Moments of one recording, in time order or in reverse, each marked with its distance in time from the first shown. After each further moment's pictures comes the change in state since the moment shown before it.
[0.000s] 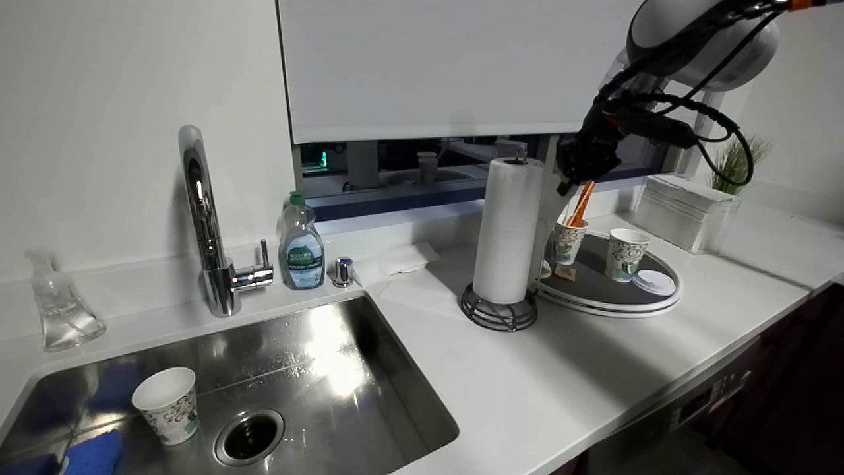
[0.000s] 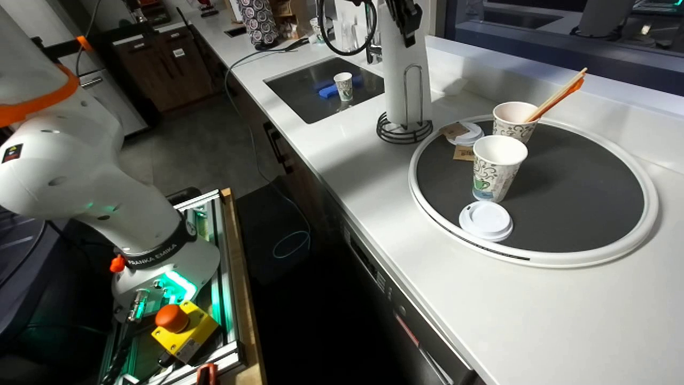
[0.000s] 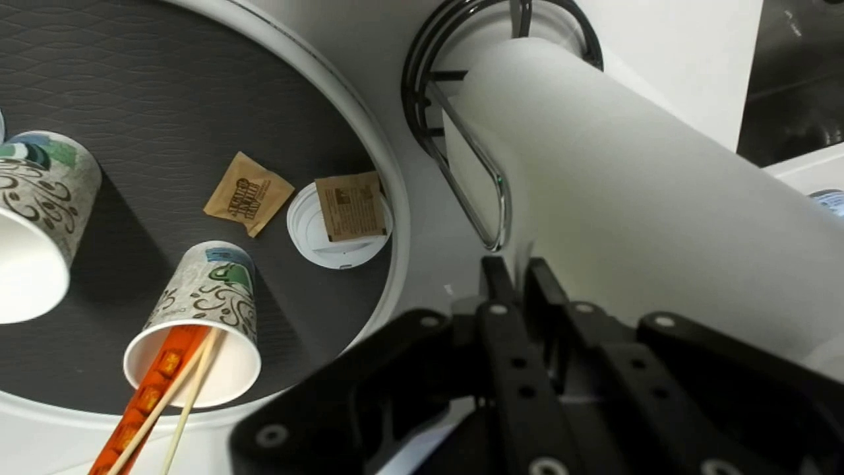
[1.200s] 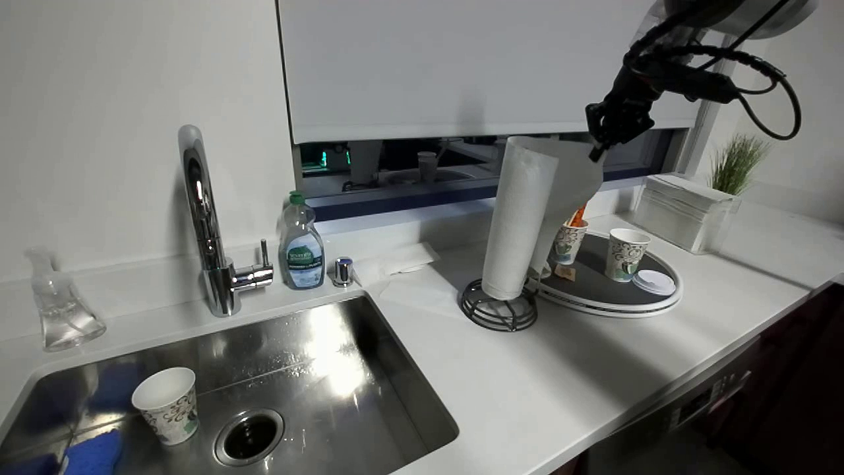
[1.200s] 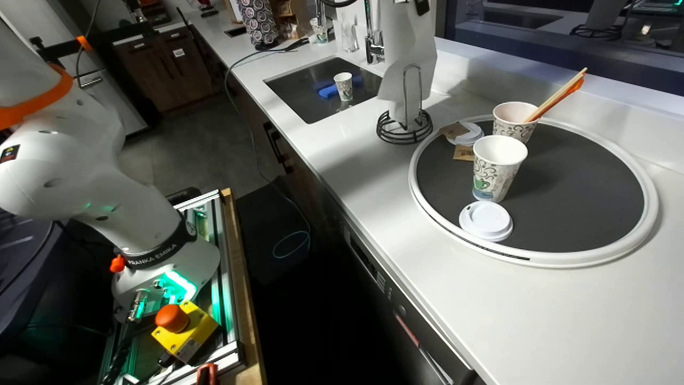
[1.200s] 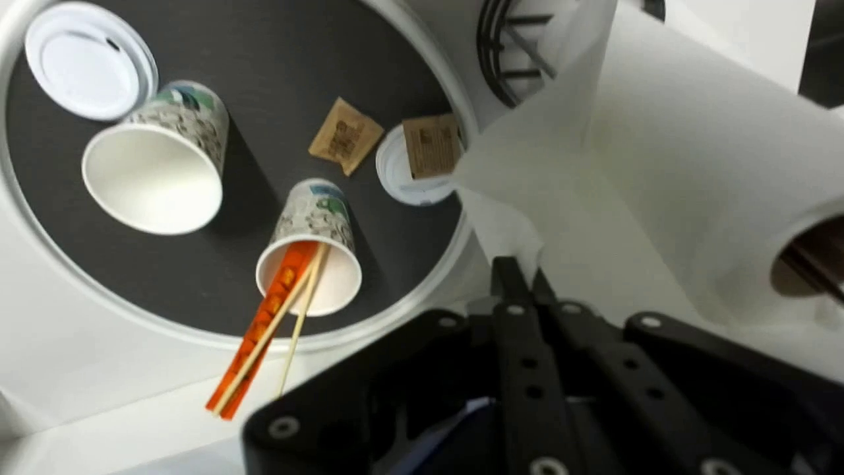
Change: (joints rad) arm -0.035 -0.073 -0.028 0.072 -0.121 -0.123 0.072
